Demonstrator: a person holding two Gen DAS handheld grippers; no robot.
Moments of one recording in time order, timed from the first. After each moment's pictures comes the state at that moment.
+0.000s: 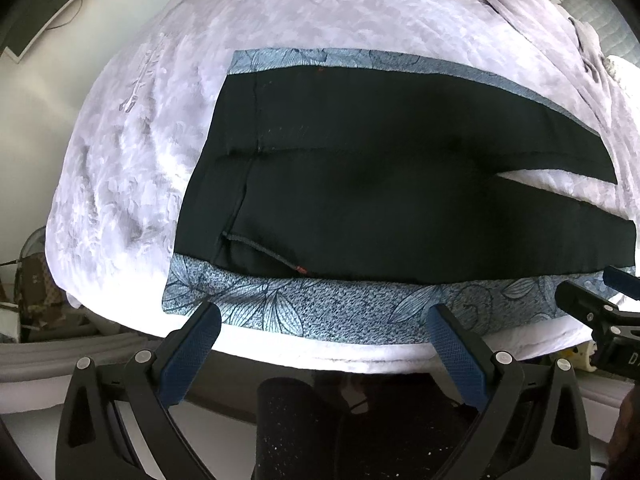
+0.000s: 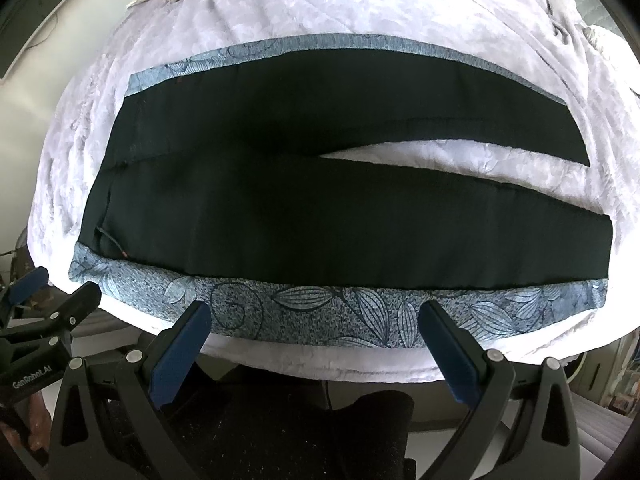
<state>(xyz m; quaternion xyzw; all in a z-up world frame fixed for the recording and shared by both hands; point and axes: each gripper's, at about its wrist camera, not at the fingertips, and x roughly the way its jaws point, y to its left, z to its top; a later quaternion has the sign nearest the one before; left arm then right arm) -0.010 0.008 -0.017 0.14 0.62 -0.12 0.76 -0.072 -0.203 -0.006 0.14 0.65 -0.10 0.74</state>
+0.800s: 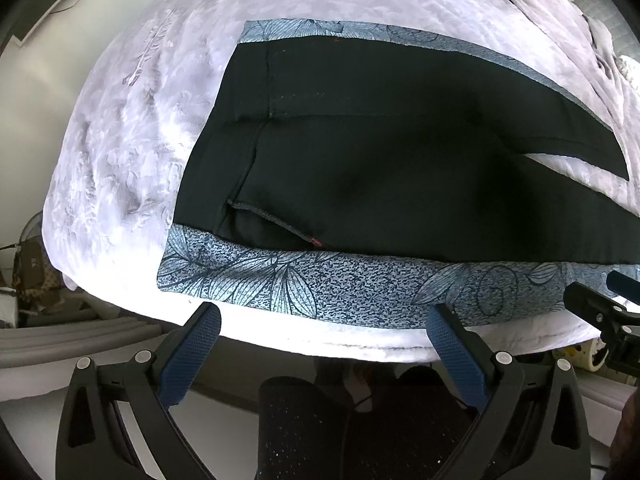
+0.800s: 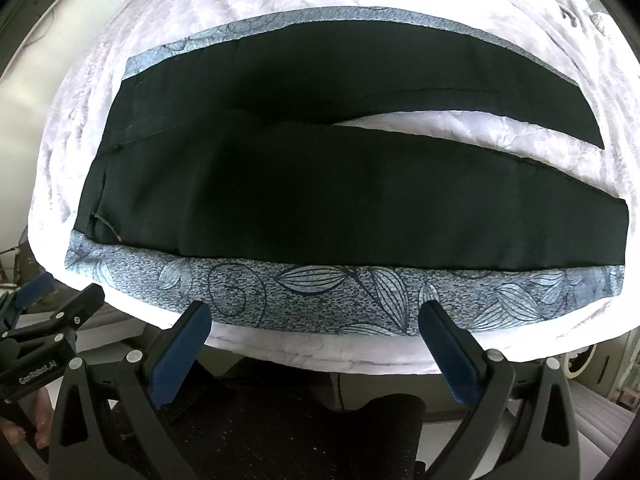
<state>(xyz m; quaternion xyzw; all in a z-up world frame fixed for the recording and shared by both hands) -0.013 0.023 -0.041 0.14 0.64 -0.11 0.75 -0.077 -0.198 -0.028 0.15 0.66 -0.09 0.73</state>
